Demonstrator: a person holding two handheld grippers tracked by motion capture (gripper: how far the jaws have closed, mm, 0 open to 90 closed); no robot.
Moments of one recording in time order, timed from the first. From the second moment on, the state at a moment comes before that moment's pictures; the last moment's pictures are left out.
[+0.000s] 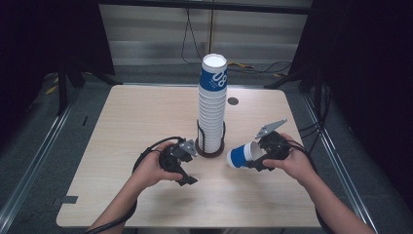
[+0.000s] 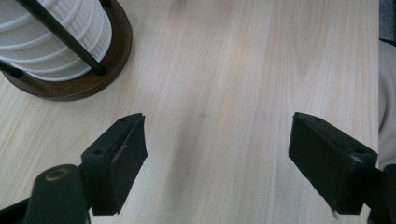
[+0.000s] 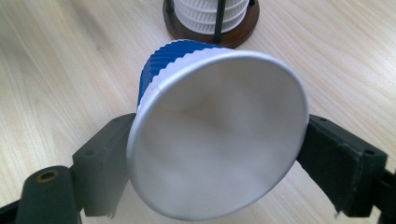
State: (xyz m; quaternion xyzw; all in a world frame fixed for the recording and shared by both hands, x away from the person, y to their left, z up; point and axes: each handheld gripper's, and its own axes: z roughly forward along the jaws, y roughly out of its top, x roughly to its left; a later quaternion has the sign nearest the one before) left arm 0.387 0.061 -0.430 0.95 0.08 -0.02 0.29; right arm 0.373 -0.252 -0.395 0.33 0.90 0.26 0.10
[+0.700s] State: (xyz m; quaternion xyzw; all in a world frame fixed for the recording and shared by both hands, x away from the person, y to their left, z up) left arm 0.388 0.062 -0.430 0.95 0.08 -0.02 0.29; right arm 0.379 -0.255 -0.405 0.33 0.91 0.22 0.10
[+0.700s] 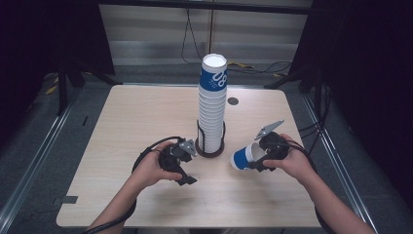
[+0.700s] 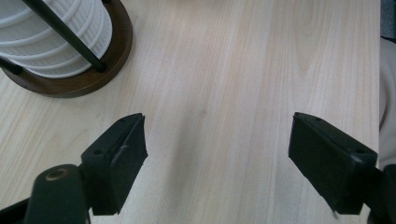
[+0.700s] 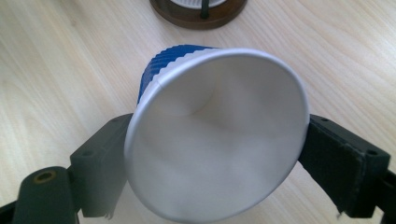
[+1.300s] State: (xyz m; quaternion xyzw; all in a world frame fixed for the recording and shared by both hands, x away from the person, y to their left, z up) left arm 0.389 0.061 -0.431 0.95 0.08 -0.02 0.29; right arm 0.388 -0.249 -0.412 0.34 0.91 0.21 0.10
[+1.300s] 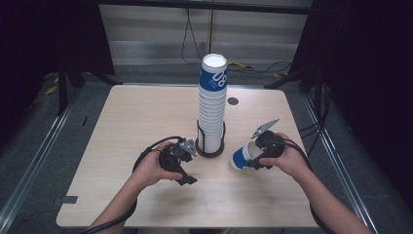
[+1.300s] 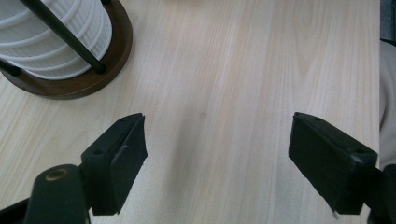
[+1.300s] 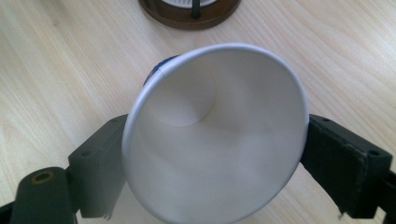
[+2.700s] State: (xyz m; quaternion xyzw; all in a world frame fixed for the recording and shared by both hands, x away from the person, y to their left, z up) left arm 0.386 0.066 -0.442 0.95 0.10 -0.03 0.30; right arm 0.398 -0.247 -0.422 0.33 0.90 0.25 0.13
